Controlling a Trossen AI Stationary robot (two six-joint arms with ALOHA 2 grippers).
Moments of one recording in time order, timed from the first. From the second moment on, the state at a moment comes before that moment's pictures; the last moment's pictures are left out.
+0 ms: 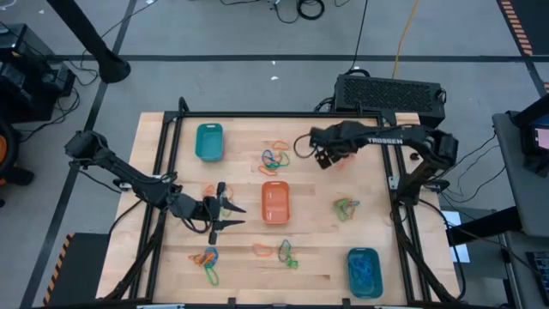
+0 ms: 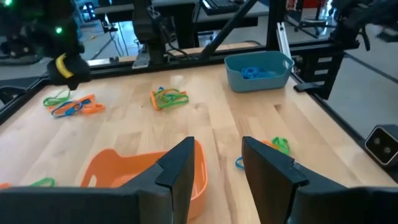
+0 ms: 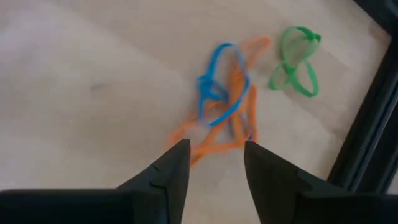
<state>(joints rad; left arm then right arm) -0.49 1.14 0.45 0.43 -0.37 -0.02 -0.39 1.63 1.11 -1.06 0.35 0.73</state>
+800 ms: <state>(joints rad) -0.43 1.14 0.45 0.40 -0.37 -0.02 -0.59 1.63 0.90 -0.69 0.33 0.56</state>
